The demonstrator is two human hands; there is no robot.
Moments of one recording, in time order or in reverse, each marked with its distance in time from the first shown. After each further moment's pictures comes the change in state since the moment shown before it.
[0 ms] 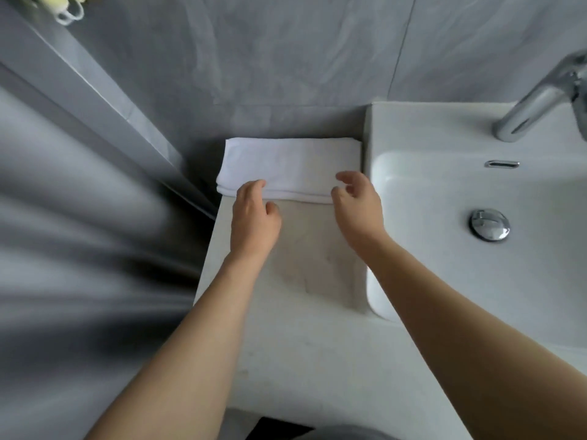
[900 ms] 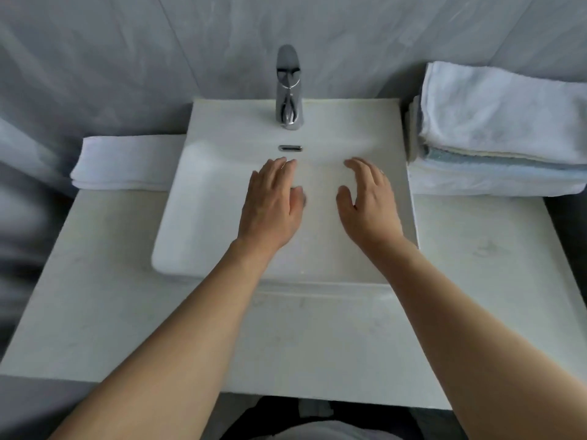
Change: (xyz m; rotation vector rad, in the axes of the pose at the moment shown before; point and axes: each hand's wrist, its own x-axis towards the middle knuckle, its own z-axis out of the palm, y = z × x) left_hand -0.168 0.280 0.214 0.225 -0.095 0.574; right_hand -0.034 0.161 -0.368 -0.452 0.223 -0.466
